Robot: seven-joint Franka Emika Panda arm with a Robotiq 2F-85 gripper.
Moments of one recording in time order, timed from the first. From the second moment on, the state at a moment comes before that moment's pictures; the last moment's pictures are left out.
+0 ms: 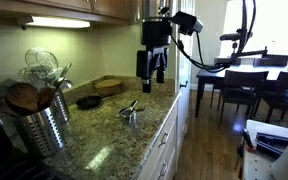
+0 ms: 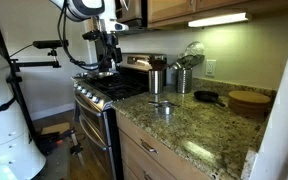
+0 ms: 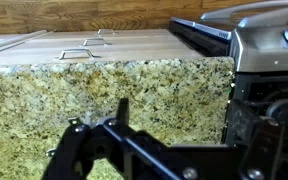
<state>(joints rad) 0.15 -0.46 0.18 -2.53 0.13 2.16 0.10</state>
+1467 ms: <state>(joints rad) 0.01 -0.33 0.23 -2.53 -0.23 2.39 0.41</state>
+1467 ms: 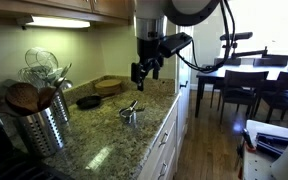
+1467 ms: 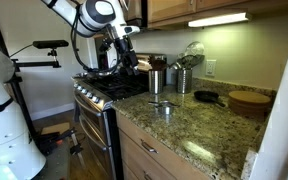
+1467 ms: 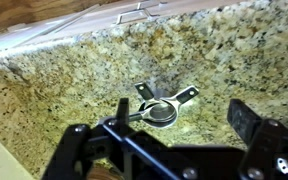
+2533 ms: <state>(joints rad) -0.08 -0.01 0.09 -2.31 -0.29 2.51 0.86</state>
